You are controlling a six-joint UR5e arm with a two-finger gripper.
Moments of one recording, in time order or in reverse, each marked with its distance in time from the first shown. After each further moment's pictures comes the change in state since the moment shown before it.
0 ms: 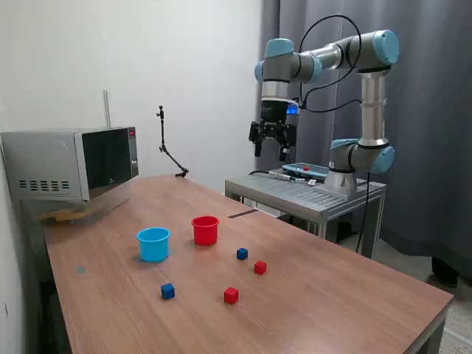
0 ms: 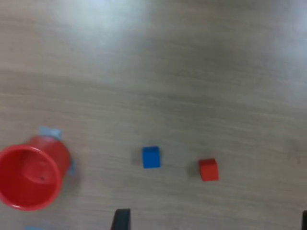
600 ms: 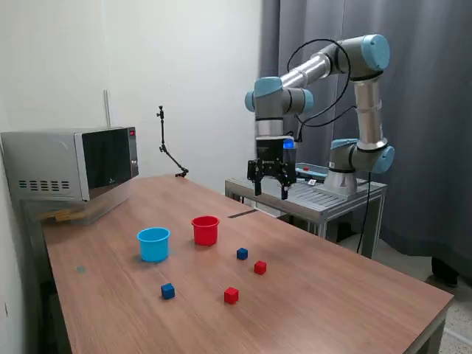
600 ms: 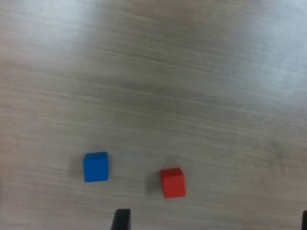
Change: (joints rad) arm 0.030 0.193 -0.002 -0.122 0.098 -0.001
